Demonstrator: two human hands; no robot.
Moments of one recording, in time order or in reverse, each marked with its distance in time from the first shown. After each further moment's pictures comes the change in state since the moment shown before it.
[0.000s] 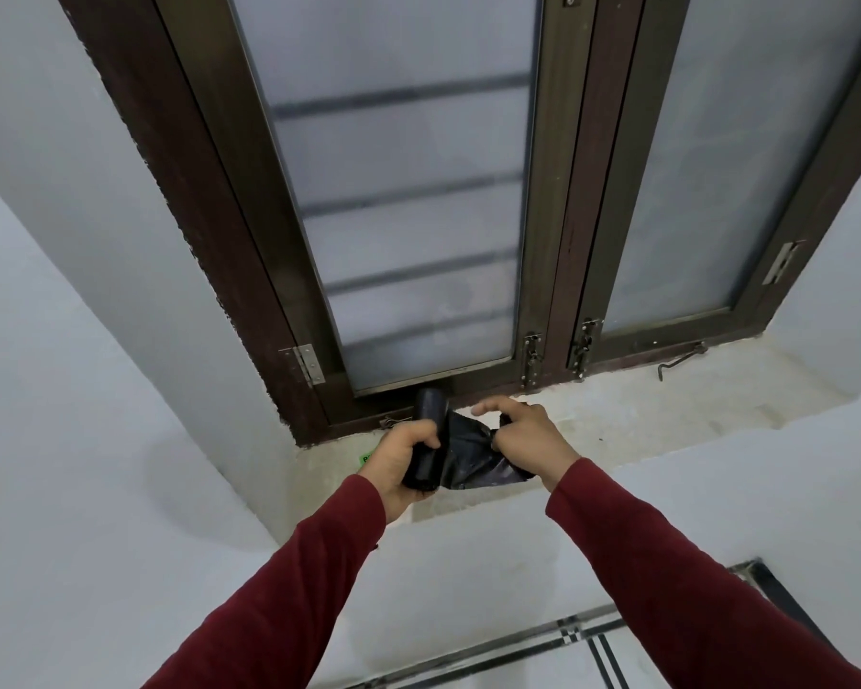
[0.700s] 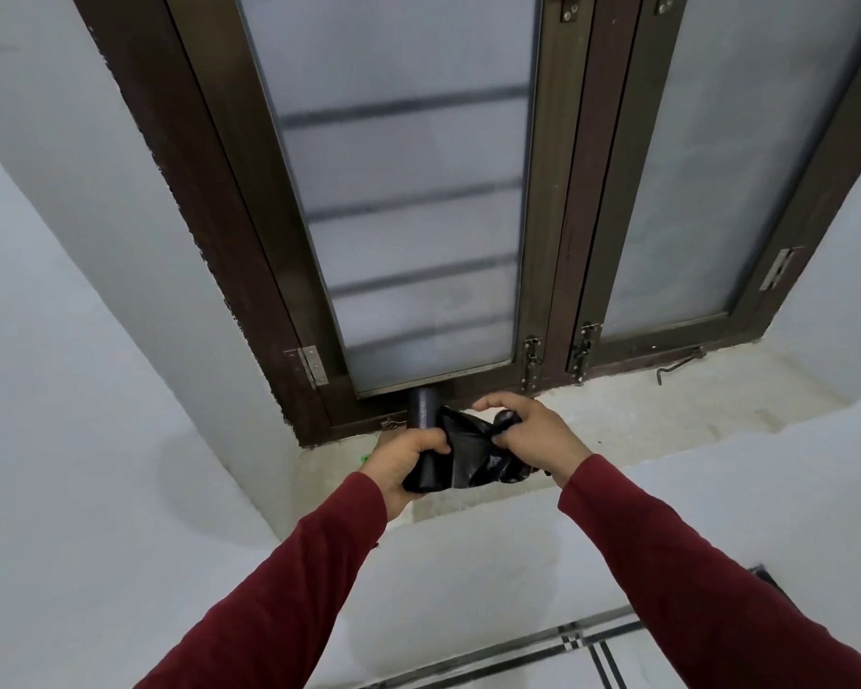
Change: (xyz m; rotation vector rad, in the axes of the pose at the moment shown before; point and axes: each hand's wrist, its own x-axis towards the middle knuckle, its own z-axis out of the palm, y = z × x) left_hand -0.010 0.005 0.004 0.050 0.024 0.040; right_hand -0.013 -0.004 -0.015 0.002 -0.028 -0.059
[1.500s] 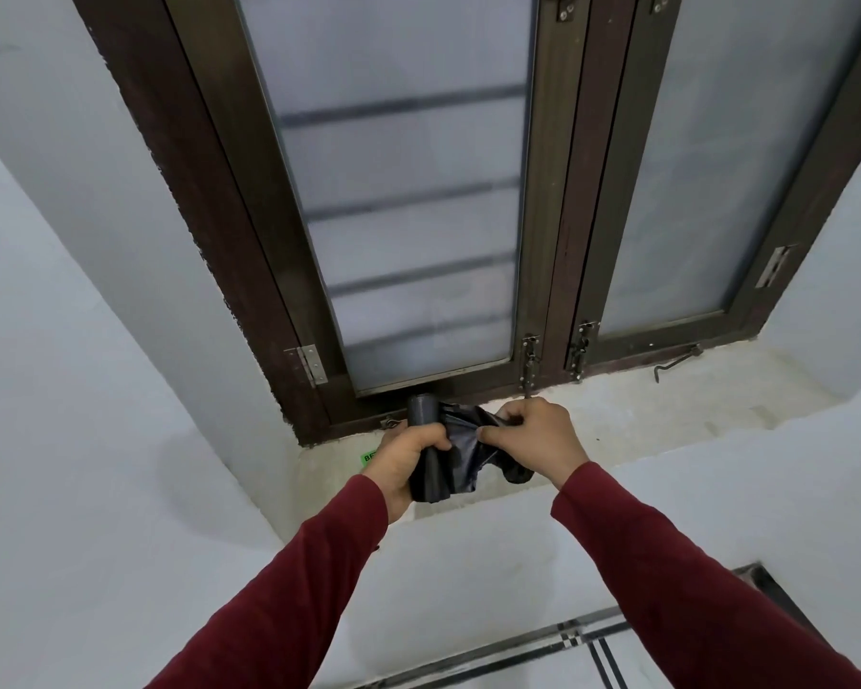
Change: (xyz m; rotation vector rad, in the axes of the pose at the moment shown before) left_hand -0.006 -0.004 0.003 0.033 -0.017 0.048; right_hand -0.004 0.004 0.003 -0.208 0.187 -0.080
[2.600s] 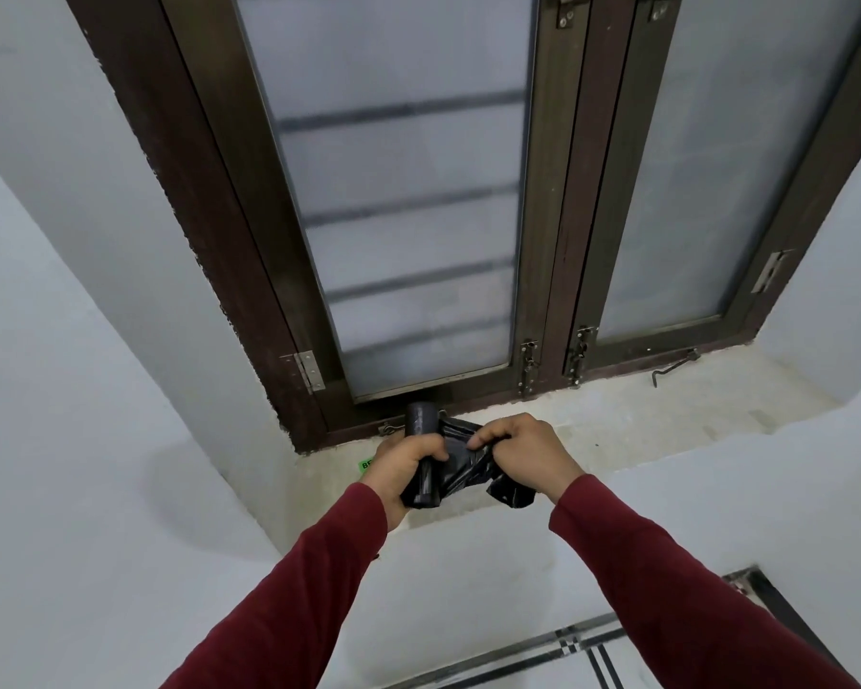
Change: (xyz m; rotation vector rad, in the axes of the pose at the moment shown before) left_hand 0.009 -0.002 -0.005 0.015 0.023 -0.002; right_hand -0.005 -0.005 0.008 0.065 -0.166 0.019
